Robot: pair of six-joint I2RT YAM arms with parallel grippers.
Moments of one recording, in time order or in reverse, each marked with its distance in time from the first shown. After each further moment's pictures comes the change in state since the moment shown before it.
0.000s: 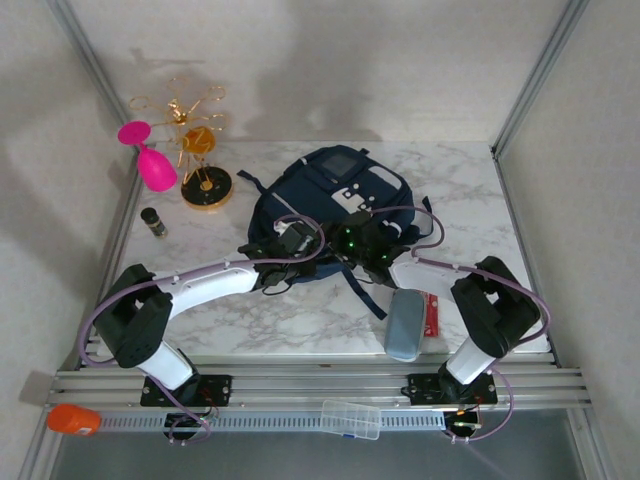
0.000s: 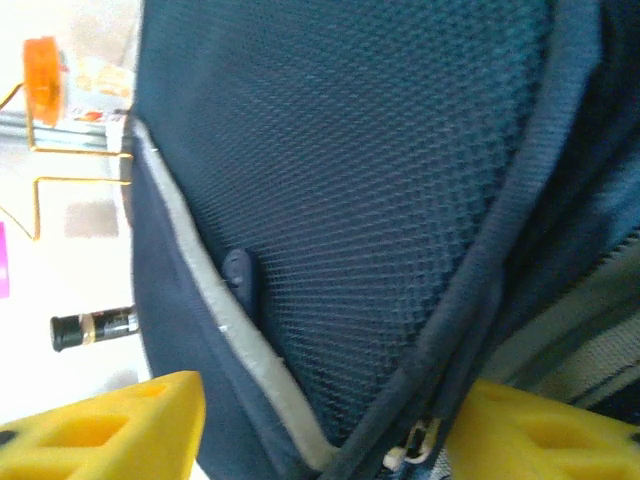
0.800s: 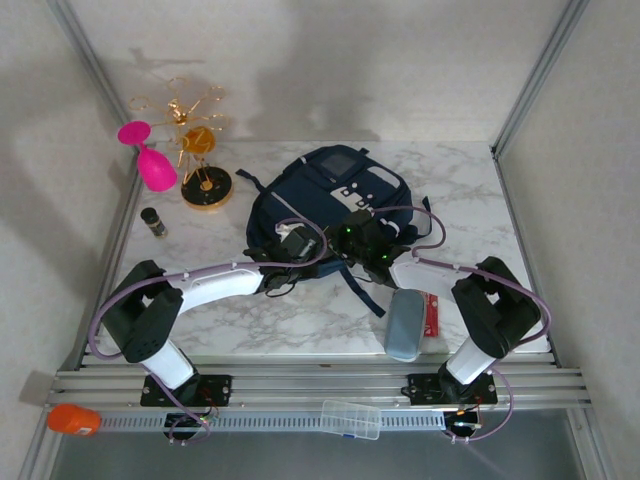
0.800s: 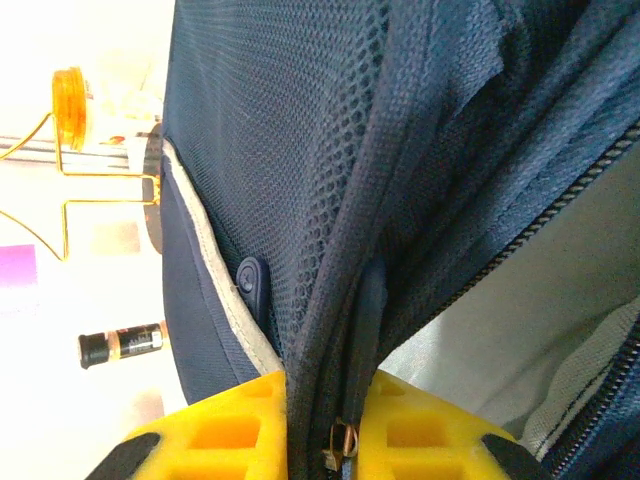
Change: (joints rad) left arm -0.006 0.043 -0.026 0.076 -0.050 0.005; right arm 0.000 -0.013 0.000 0.030 0.016 0.034
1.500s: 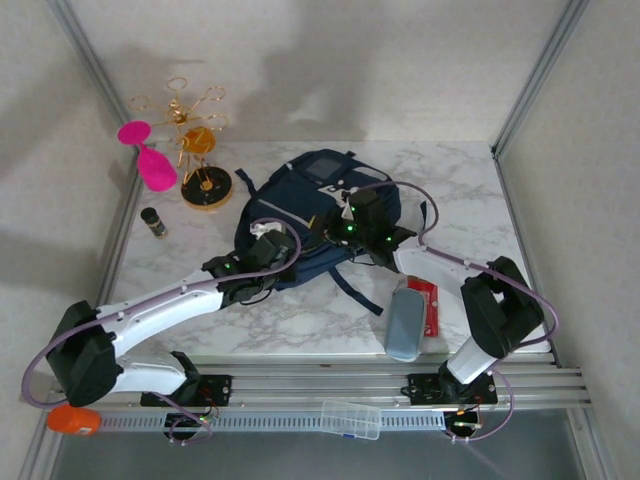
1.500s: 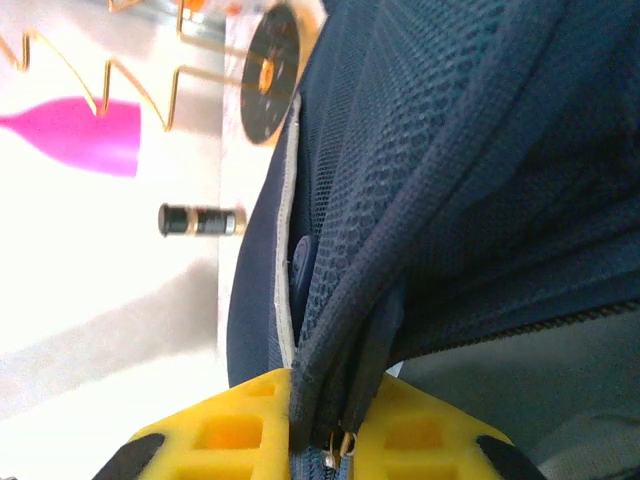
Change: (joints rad) left arm -0.026 -0.347 -0.086 -0.179 -0.053 0.023; right arm -0.053 0.004 0.162 -0.109 -0.350 -0.246
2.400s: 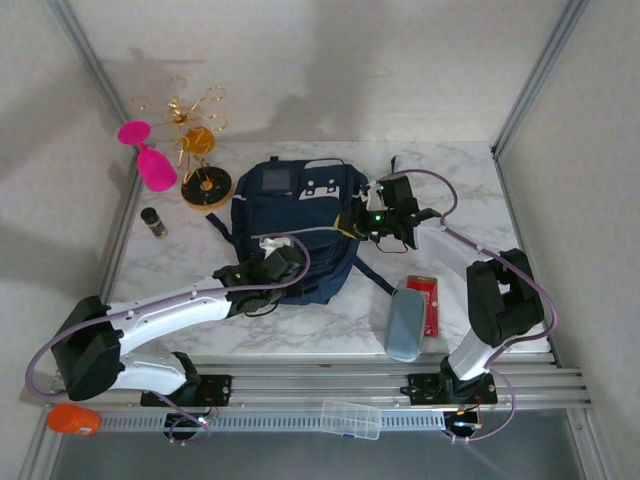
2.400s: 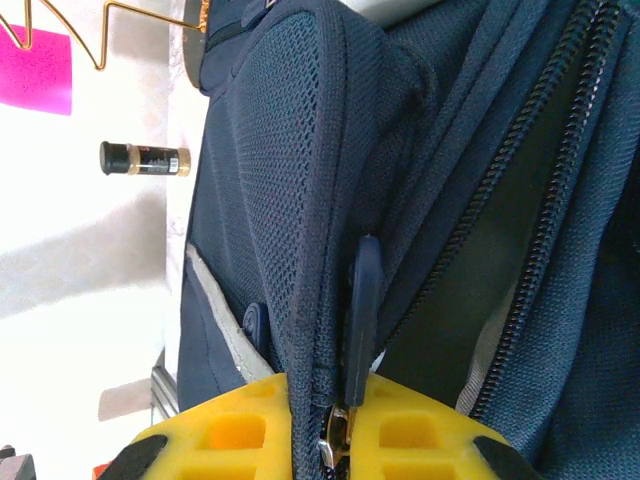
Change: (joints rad) left arm -0.080 0.029 -0.042 0.003 0.010 -0.063; right arm -0.238 0.034 0.075 -0.281 -0.265 -0.296
